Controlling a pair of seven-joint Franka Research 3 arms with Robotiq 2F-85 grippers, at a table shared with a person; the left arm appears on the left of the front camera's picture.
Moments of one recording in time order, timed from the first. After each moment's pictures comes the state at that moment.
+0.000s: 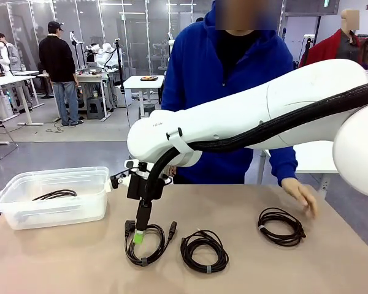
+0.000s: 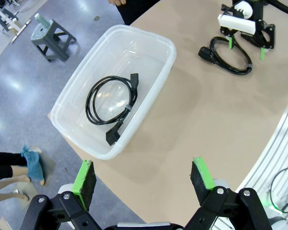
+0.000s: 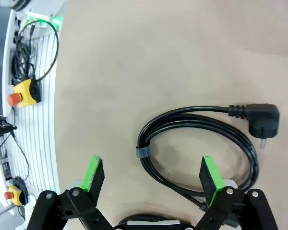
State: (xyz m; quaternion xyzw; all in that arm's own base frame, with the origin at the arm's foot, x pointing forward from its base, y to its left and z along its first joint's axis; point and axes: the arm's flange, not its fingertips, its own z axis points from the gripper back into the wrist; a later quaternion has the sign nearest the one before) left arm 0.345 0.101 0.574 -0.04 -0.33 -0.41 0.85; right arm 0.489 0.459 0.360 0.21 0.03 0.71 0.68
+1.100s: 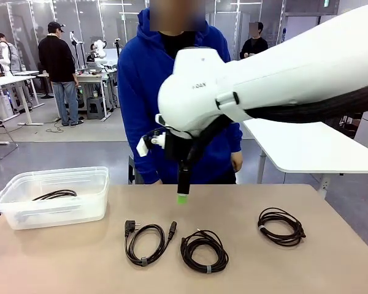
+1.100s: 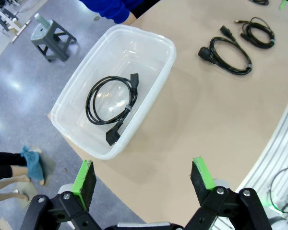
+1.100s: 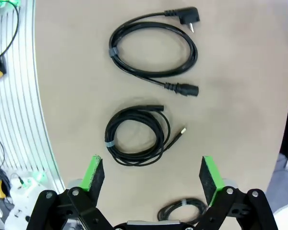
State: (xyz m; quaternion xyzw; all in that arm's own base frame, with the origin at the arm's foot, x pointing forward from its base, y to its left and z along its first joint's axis) left arm 0.345 0.102 0.573 -0.04 -0.33 -0.41 0.85; right arm 0.451 0.349 0.492 0.03 -0.06 0.67 0.74
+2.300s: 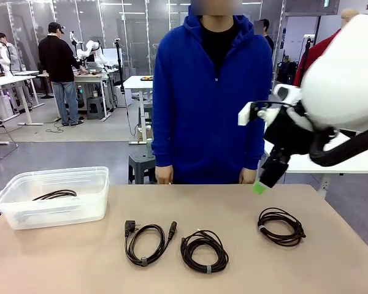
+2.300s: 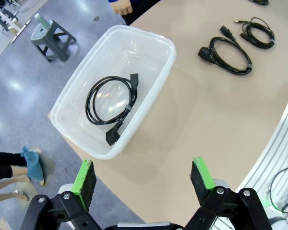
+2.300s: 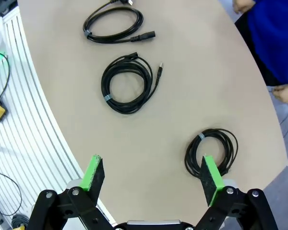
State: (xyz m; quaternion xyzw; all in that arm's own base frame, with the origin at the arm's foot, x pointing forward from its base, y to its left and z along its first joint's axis) left arm 0.345 0.102 0.573 -0.04 -0.33 -0.41 0.85; right arm 0.350 0.134 0.551 0.08 -0.22 0.50 0.83
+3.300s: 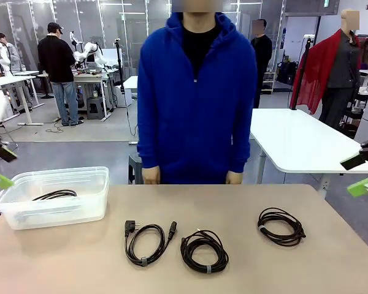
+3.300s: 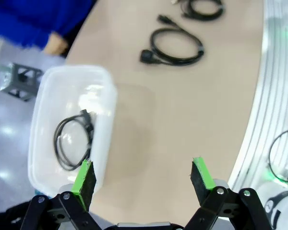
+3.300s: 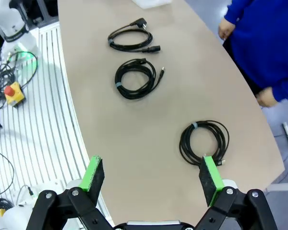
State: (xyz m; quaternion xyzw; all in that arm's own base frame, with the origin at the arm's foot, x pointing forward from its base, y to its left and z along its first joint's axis) left arm 0.335 -0.012 0.563 -0.04 -0.28 -0.58 0.76; right arm 0.288 -0.050 0.557 0.17 -0.33 0.52 0.76
